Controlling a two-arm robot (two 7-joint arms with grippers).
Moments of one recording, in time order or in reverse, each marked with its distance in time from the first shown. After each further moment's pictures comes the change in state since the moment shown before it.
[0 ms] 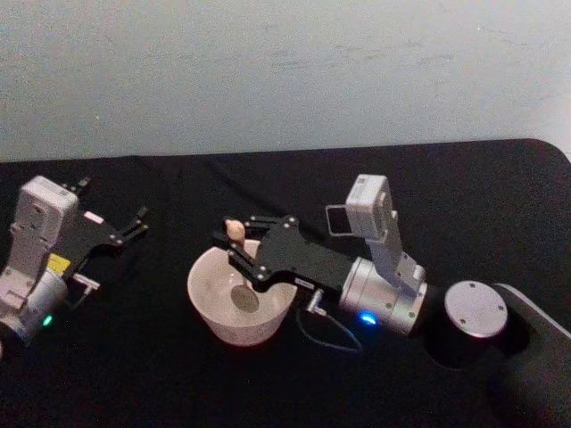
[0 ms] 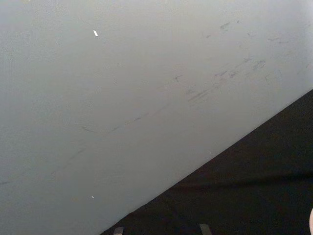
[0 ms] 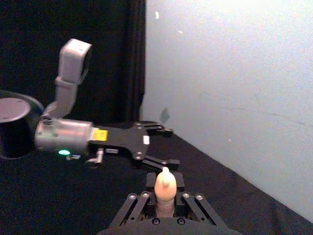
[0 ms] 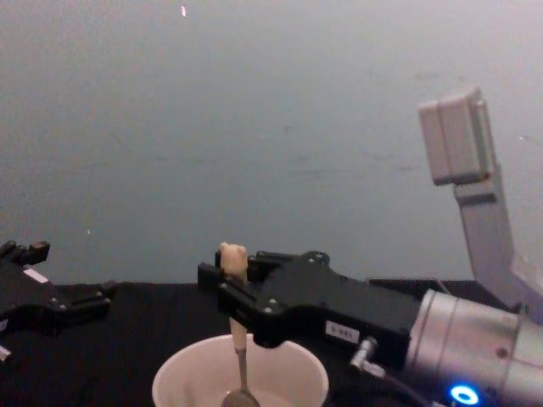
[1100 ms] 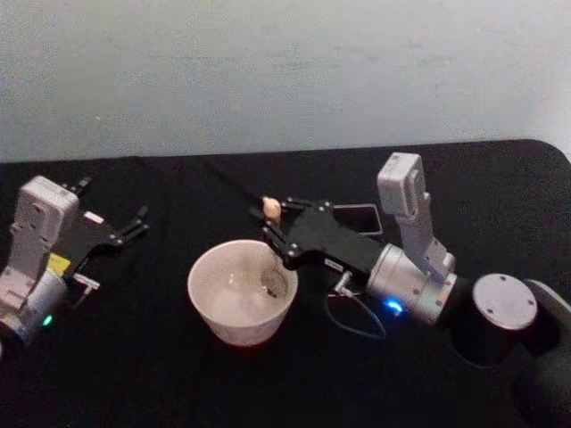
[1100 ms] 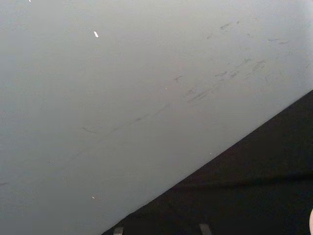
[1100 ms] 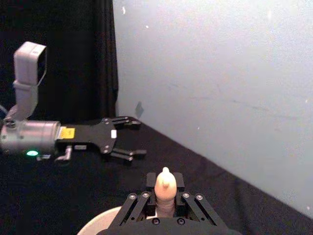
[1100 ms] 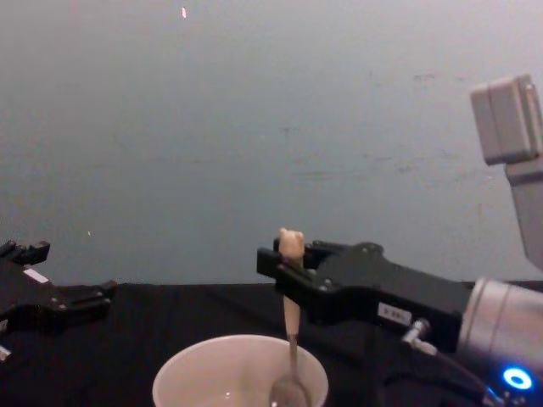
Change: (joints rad) left arm 0.000 0.000 0.000 0.000 0.000 0.000 0.000; right arm -0.034 0.026 0.075 -0.055 0.007 0.088 -0.071
